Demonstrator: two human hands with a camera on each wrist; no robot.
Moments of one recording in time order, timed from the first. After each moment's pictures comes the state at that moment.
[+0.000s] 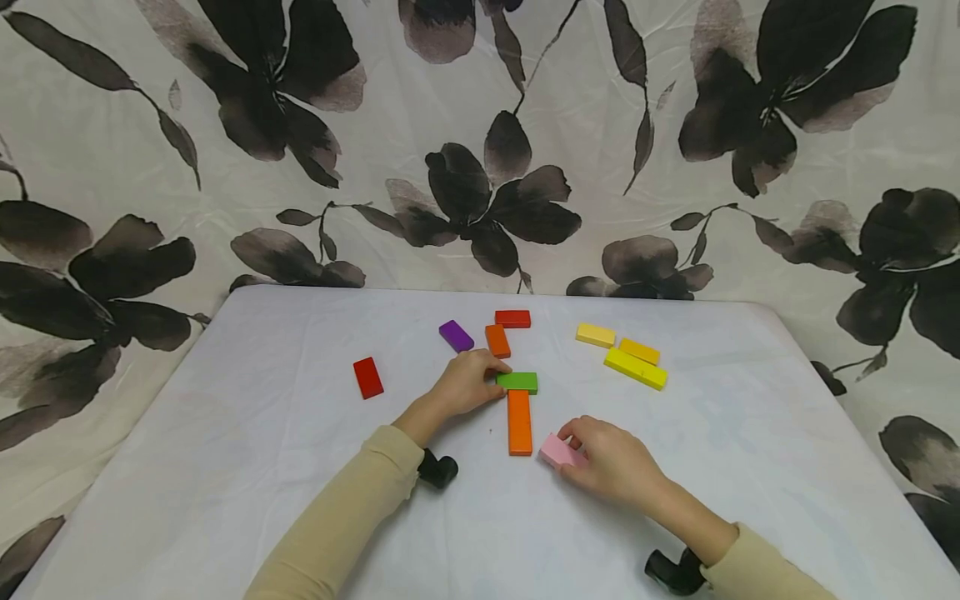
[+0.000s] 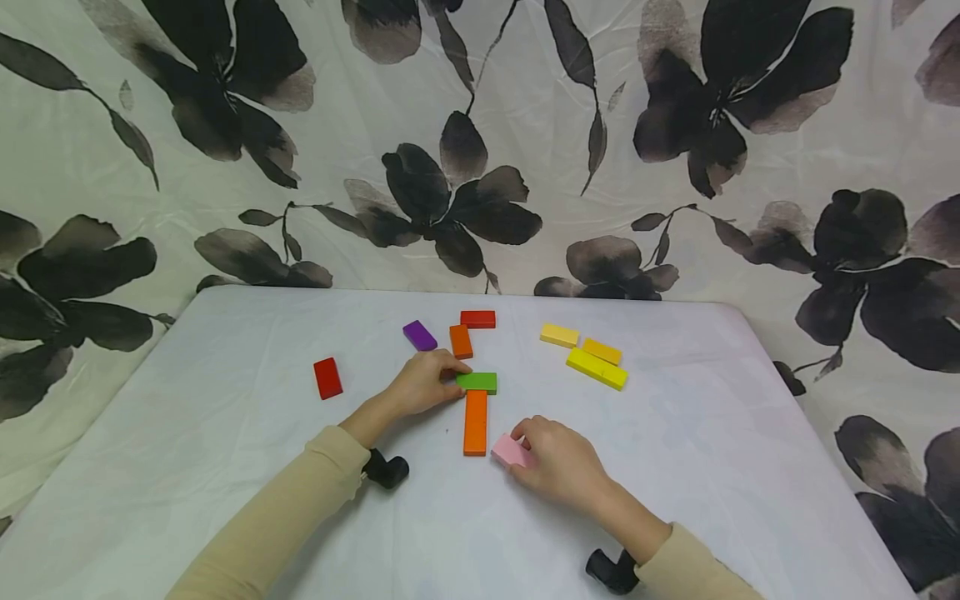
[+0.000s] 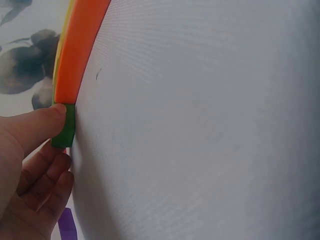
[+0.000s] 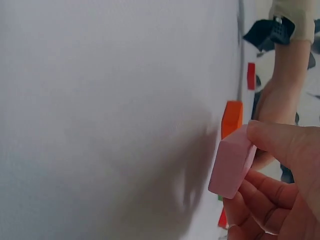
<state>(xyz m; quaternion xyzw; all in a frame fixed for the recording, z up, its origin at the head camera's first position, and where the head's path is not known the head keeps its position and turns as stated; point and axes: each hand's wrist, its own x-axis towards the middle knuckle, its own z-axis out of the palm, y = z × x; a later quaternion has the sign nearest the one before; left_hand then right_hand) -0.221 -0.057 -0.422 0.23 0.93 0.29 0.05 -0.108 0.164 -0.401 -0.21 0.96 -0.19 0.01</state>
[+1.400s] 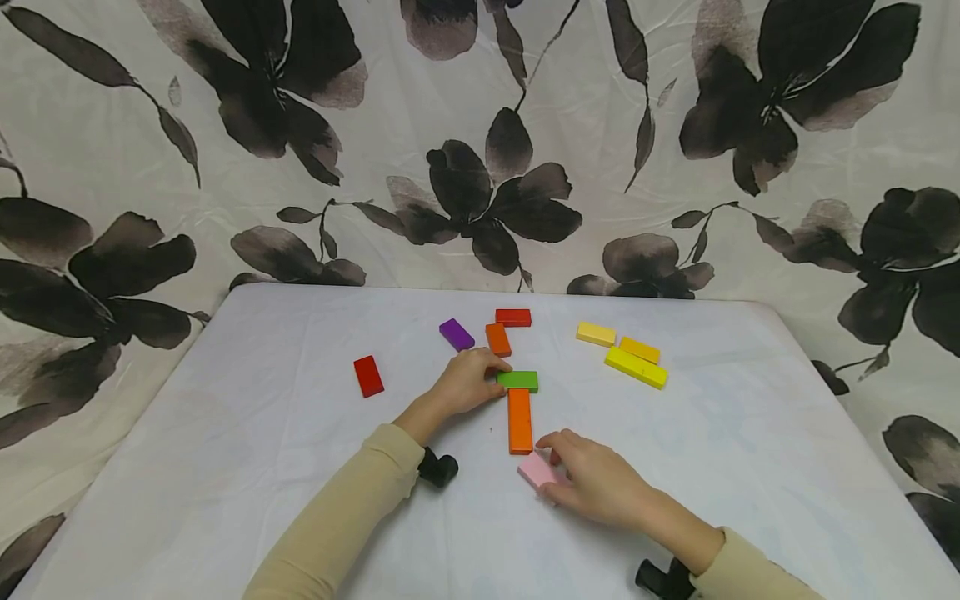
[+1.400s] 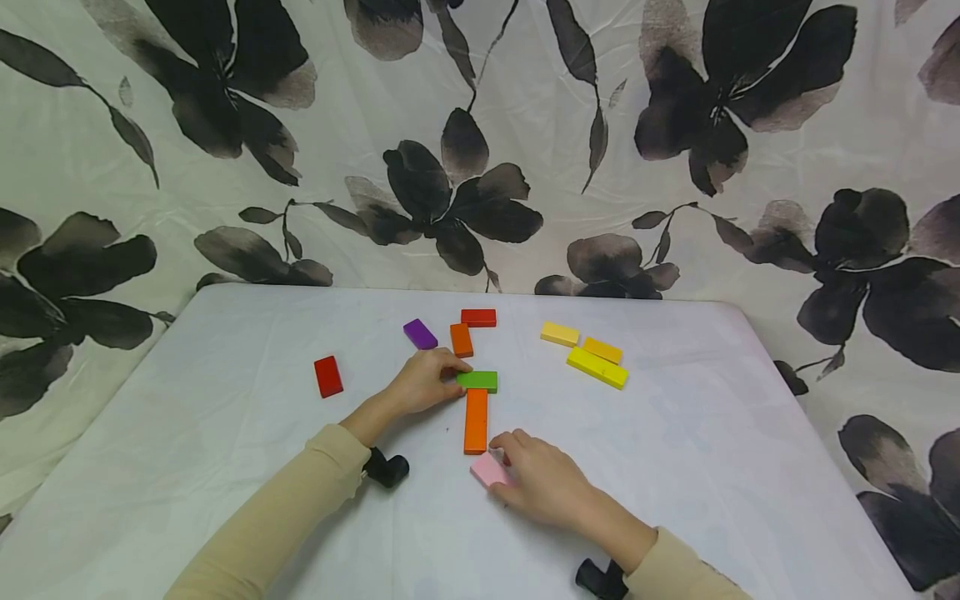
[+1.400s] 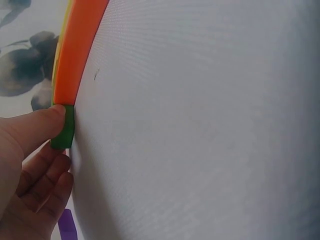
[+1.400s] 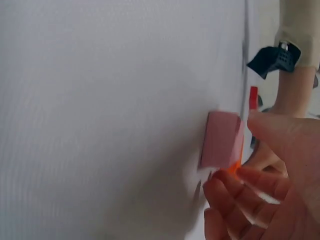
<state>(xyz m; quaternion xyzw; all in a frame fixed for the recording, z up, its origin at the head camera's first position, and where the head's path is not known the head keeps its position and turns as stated) -0.221 -0.057 -0.424 0.22 0.93 0.28 0.05 -0.097 0.151 -0.406 -0.27 0.94 -0.21 0.09</state>
